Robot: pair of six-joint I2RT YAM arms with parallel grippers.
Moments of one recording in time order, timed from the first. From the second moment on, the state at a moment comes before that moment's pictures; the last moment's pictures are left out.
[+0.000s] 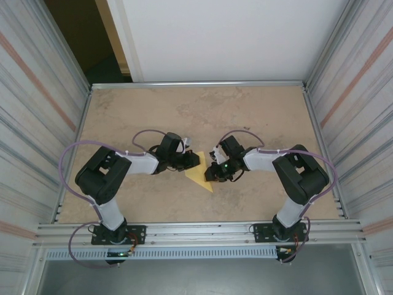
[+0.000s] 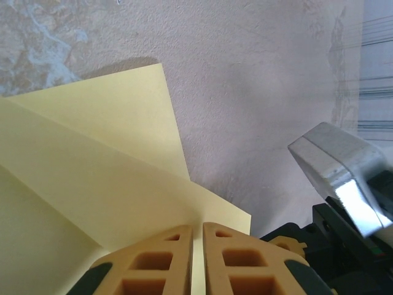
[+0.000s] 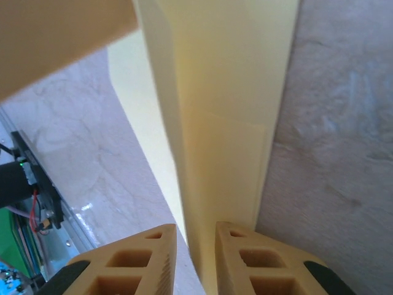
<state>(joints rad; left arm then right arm) -0.62 1.76 0.77 0.22 0.50 -0.81 0.60 1.70 0.78 -0.24 -0.66 0.52</state>
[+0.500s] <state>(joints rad) -0.60 1.80 0.78 0.22 0.50 -0.81 0.60 1.72 0.77 -0.24 -0.65 0.52</state>
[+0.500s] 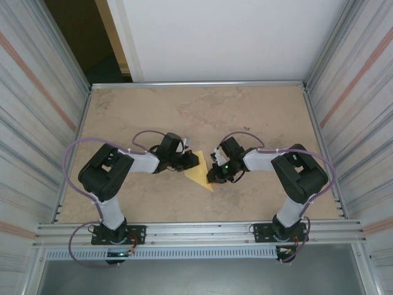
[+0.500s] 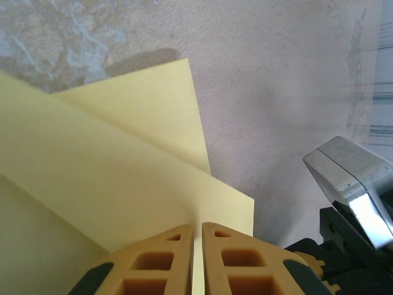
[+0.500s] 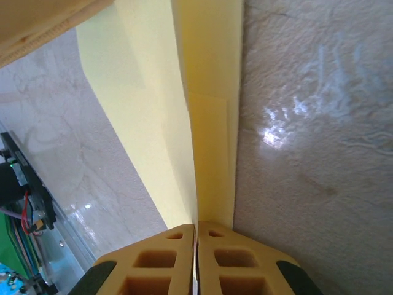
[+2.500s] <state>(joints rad) -0.60 1.61 0.72 0.13 0.34 -0.79 0.59 1.80 0.87 -0.34 -0.66 0.54</state>
